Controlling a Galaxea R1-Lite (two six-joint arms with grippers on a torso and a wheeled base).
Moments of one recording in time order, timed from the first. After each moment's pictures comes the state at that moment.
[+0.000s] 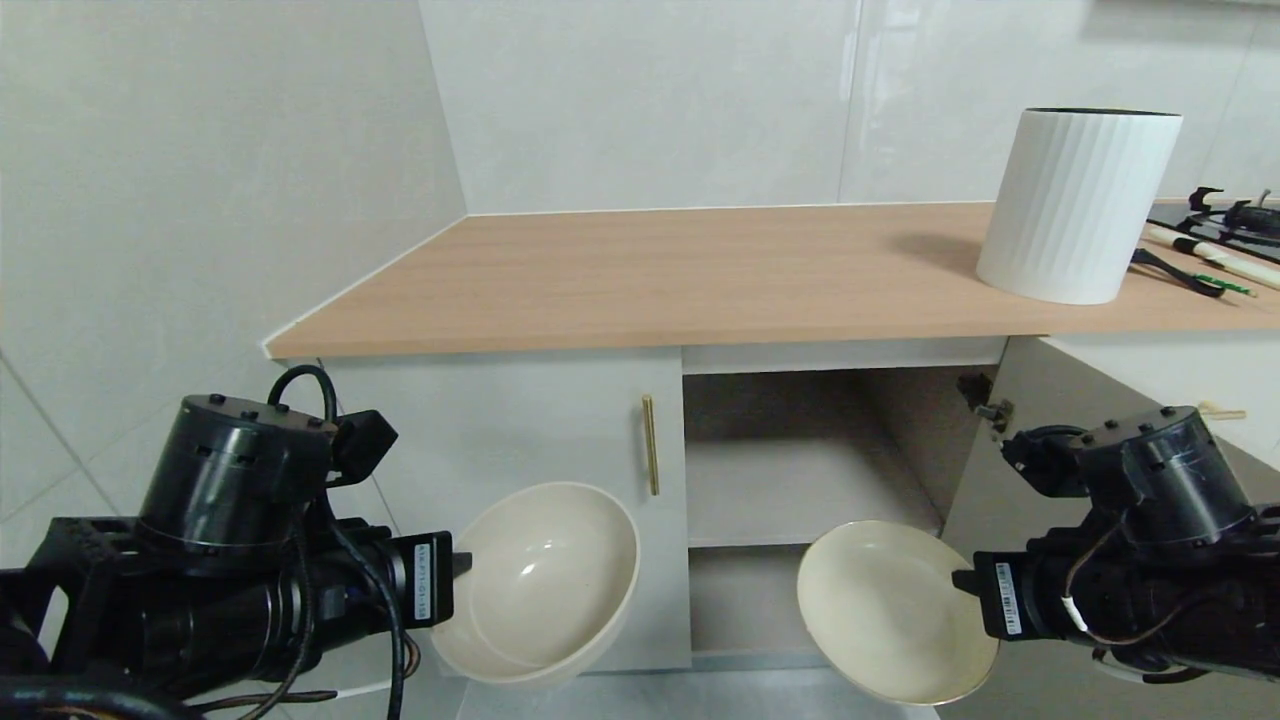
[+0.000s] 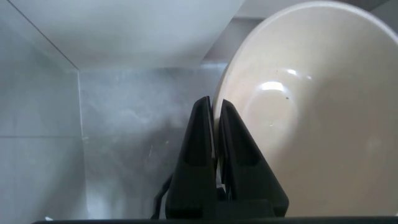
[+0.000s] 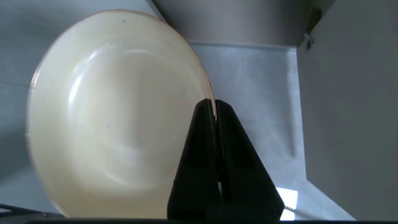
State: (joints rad) left arm -0.48 1.45 -0.65 -0.08 0.10 -0.46; right arm 0.53 1.52 -0.63 -0.12 -0.14 0.39
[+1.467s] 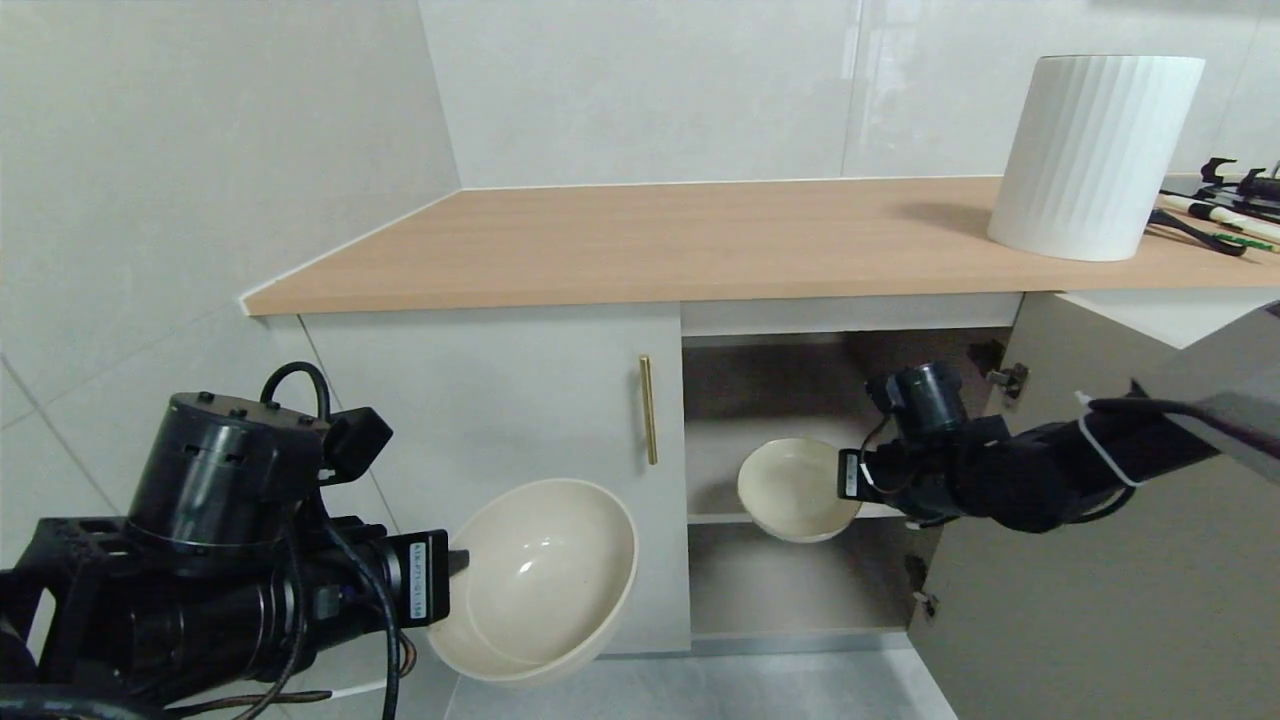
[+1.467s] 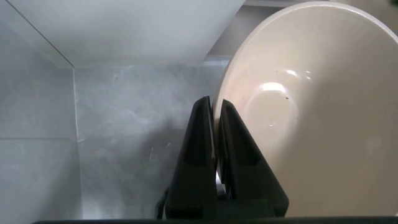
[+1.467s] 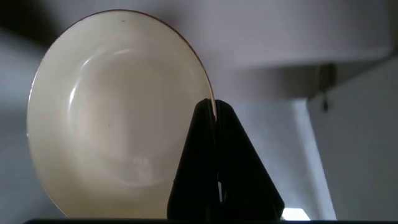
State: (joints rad) left arm -0.48 1.44 -0.65 -0.08 0.10 -0.46; right arm 0.40 2.14 -1.15 -0.30 -0.18 0.40
